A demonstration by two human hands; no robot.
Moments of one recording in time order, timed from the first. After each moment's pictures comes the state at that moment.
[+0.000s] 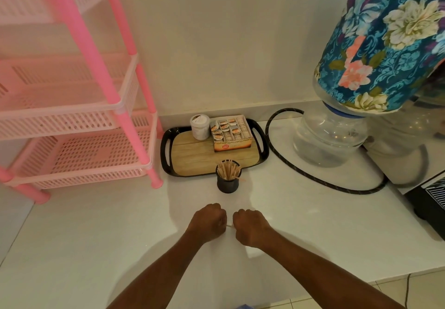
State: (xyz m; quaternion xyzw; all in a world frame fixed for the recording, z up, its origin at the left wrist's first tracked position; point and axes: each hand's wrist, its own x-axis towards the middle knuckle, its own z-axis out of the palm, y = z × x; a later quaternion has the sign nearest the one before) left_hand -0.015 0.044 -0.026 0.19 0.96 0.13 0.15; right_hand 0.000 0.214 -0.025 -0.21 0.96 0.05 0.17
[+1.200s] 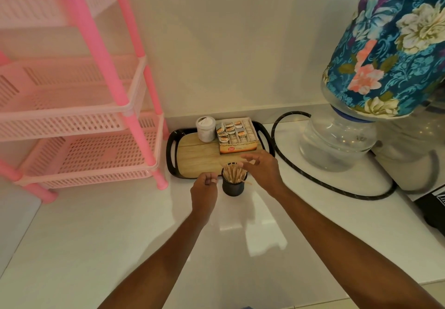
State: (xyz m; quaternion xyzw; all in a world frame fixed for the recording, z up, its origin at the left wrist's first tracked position) left_hand -0.059 0.046 0.032 -0.21 0.75 0.63 0.00; right_hand -0.106 0.234 0.071 0.00 0.88 -0.47 -0.06
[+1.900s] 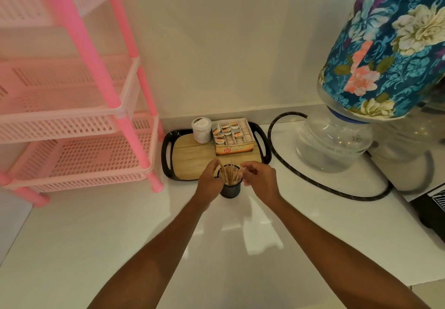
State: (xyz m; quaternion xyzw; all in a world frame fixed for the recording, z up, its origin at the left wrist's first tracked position) left_hand -0.101 0.058 0.040 -0.08 0.81 0.57 0.11; right_hand -0.090 0.238 0.051 0.05 0.83 -0.56 -0.04
